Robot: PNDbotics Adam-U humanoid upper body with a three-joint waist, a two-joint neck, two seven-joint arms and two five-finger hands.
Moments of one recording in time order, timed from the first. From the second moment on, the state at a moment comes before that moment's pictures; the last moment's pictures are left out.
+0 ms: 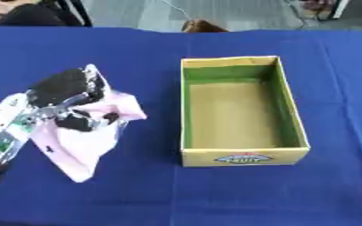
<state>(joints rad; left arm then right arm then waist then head) -0.23 0.74 -0.10 -1.70 -0.76 -0.48 -0.09 0.00 -0.44 -0.22 -1.68 -0.08 -0.22 0.15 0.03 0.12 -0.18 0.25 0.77</state>
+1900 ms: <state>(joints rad) -0.67 0.64 -0.23 -1.77 -0.26 -0.44 -0.34 -0.01 -0.44 -0.20 -1.68 -0.08 -0.22 0.15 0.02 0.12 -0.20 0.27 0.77</state>
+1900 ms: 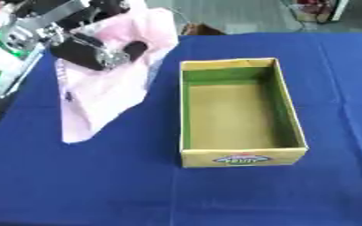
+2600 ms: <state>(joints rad) -0.84 0.44 -0.33 -1.47 -0.40 -0.55 -0.32 -0.07 -0.41 -0.17 -1.68 -0.10 -0.22 0.19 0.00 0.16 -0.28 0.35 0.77</state>
